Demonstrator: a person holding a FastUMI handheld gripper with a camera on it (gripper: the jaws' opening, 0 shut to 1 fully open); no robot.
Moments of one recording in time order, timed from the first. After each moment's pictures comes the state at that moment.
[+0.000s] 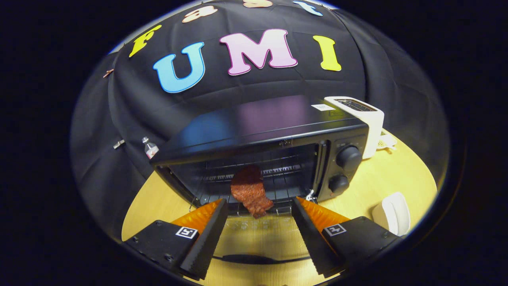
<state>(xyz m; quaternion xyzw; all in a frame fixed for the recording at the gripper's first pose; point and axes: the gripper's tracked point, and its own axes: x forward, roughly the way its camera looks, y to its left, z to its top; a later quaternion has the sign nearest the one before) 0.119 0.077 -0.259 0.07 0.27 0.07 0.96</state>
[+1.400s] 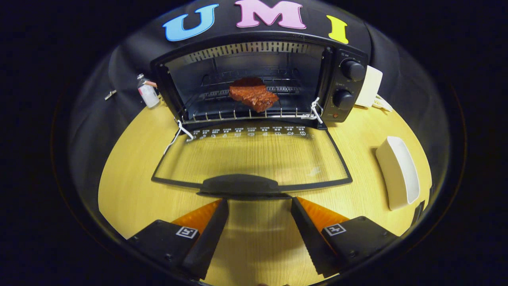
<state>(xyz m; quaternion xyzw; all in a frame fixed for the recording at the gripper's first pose) 0.023 0.085 -0.375 -0.01 0.43 0.05 0.90</state>
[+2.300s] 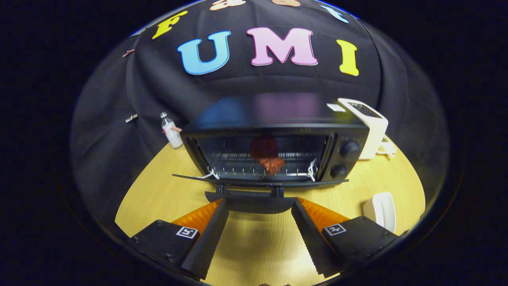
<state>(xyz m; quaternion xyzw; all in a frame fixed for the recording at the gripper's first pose) 0.098 0.096 -0.225 0.01 0.28 0.11 0.95</state>
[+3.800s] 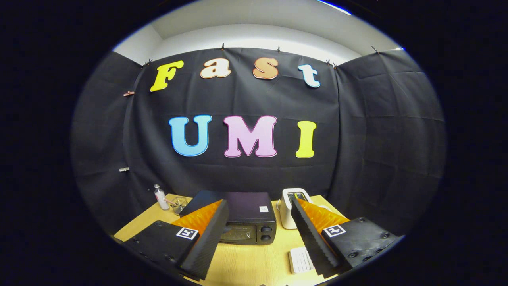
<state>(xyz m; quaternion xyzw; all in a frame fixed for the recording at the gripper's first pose) 0.019 -0.022 0.025 0.00 0.03 0.03 1.00</state>
